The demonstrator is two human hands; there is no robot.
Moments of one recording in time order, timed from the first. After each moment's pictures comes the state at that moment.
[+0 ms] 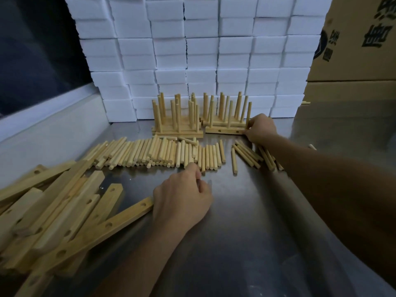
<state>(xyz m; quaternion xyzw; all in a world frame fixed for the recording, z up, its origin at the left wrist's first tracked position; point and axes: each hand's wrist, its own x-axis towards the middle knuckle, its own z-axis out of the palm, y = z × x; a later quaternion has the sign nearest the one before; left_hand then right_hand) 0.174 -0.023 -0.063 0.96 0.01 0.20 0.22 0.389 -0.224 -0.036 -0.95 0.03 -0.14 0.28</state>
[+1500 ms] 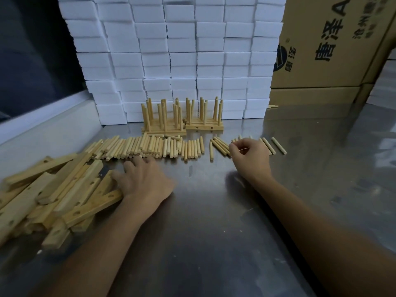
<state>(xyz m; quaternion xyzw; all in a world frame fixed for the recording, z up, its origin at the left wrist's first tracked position) 0.143 -0.008 -0.035 0.98 0.18 0.08 -0.03 0.202 -0.229 -0.057 -0.85 -0.03 -0.27 0.45</state>
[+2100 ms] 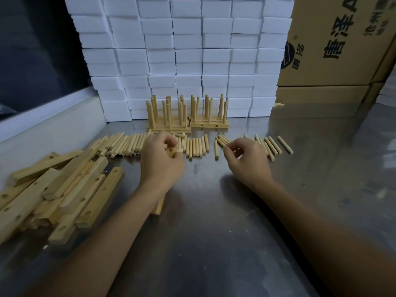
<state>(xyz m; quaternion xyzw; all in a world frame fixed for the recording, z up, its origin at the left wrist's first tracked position) 0.150 -0.018 -0.028 0.85 0.02 0.32 0.41 0.192 -0.214 -0.056 -0.88 -0.12 -0.27 0.38</state>
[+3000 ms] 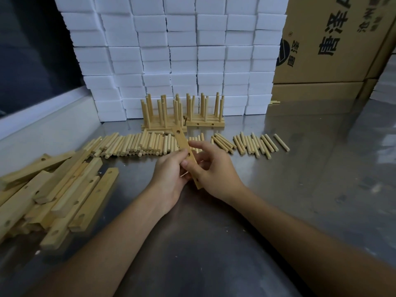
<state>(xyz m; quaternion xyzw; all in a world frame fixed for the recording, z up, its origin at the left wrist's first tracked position) 0.150 -0.040 -0.041 0.55 0.07 0.01 0.83 0.157 -0.163 -0.054 -0.78 -0.24 -0.13 0.56</state>
